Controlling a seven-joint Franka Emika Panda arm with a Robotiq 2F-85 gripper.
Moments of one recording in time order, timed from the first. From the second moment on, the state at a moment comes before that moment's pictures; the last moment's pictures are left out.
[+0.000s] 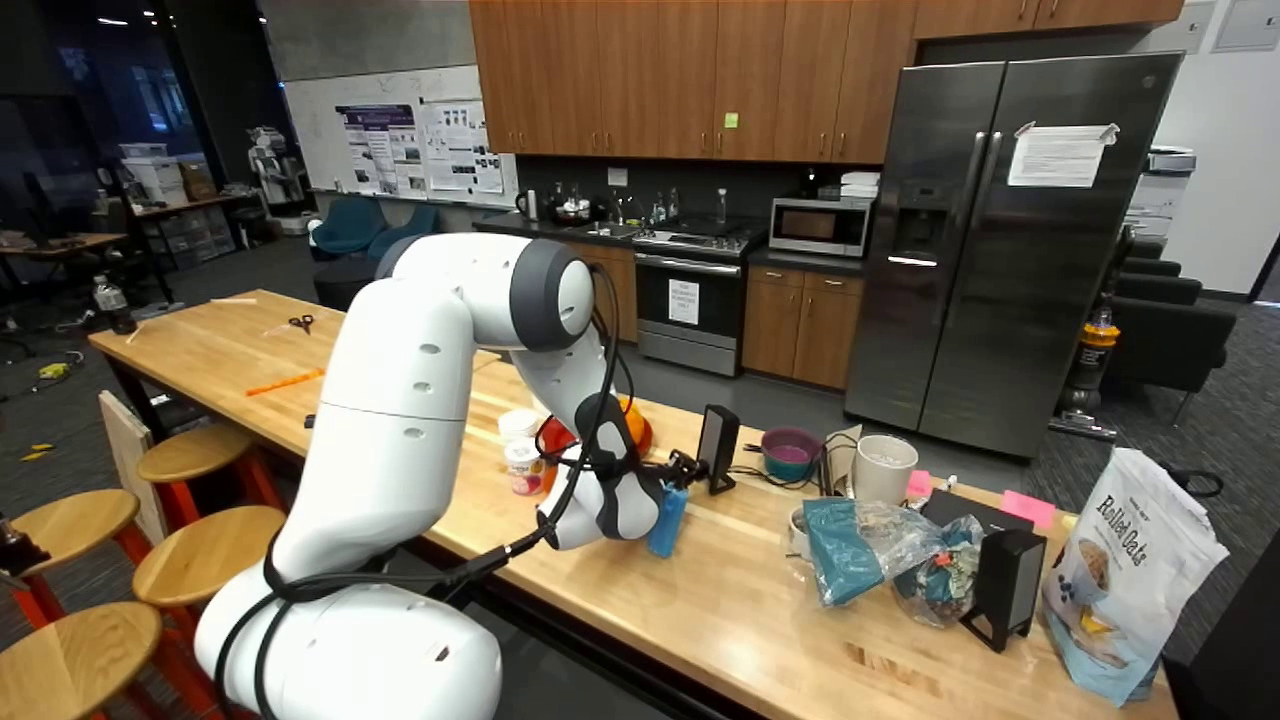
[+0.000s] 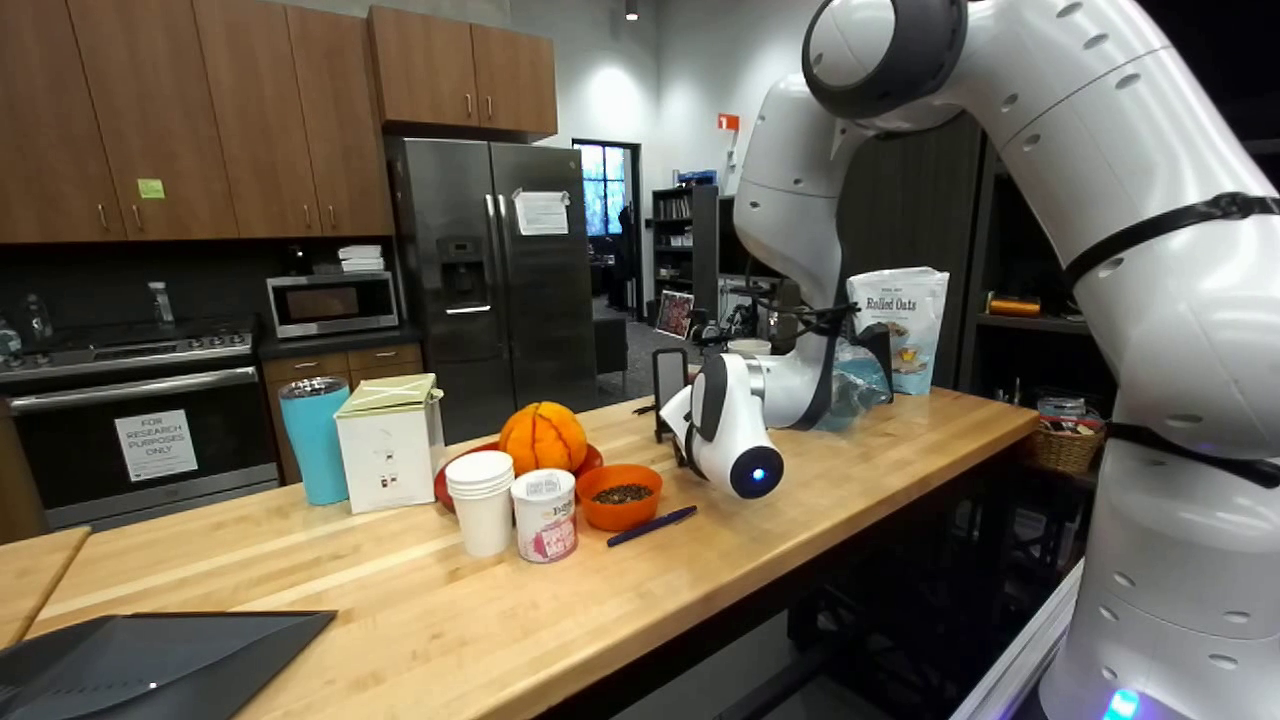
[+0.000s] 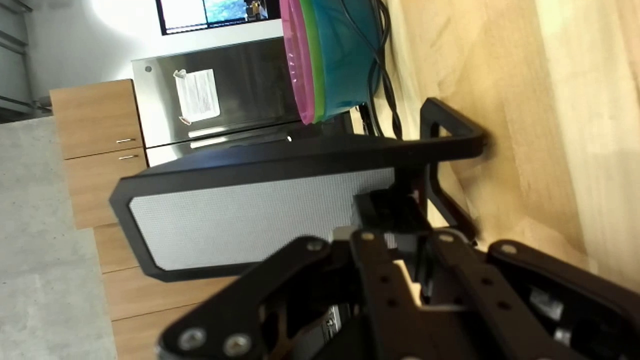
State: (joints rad) arm 0.10 0.54 -0.01 -2.30 -2.60 1.96 1.61
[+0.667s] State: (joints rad) arm 0.18 0.55 -0.07 -2.29 -2.60 1.99 1.59
